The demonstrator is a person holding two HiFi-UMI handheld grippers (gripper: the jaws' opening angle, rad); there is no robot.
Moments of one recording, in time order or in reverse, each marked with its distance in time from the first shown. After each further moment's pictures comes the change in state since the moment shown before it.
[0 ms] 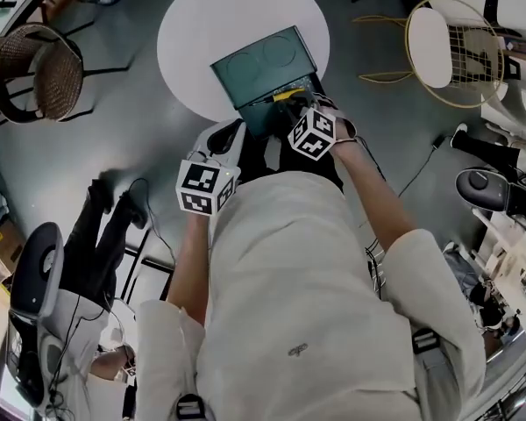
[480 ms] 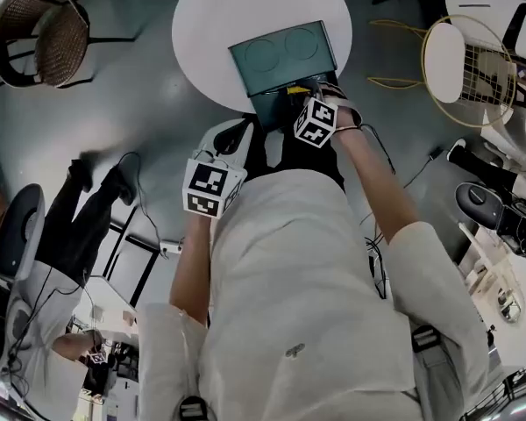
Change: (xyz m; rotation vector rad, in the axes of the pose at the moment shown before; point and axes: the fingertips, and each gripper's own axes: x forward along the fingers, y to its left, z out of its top) left arm -0.018 0.007 -0.026 -0.024 0.026 0.048; right arm 0.052 0.002 -0.008 -0.221 0.112 0.017
